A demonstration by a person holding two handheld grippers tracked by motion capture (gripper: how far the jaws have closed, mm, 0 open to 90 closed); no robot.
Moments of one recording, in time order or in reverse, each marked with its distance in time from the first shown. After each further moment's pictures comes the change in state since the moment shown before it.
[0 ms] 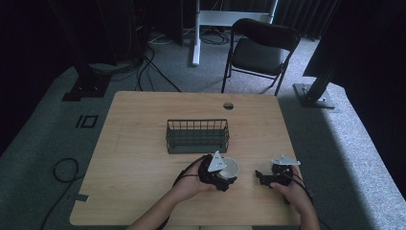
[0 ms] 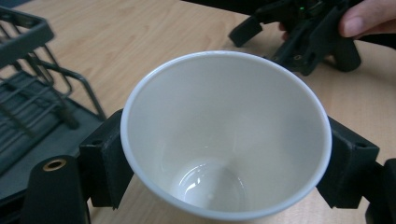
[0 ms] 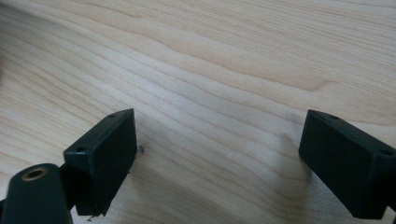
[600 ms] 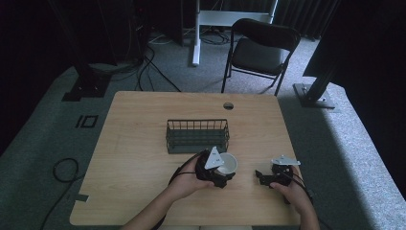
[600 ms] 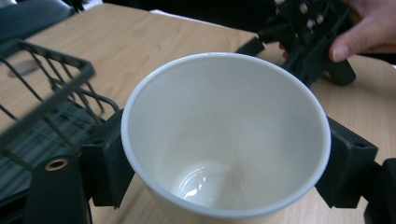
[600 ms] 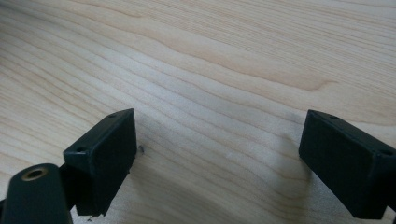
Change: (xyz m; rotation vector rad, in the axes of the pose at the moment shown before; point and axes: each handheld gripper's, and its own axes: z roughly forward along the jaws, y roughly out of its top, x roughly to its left) left arm 0.004 0.021 -0.026 -0.031 0.021 0.027; right arm 0.000 0.000 0.000 0.000 0.000 0.000
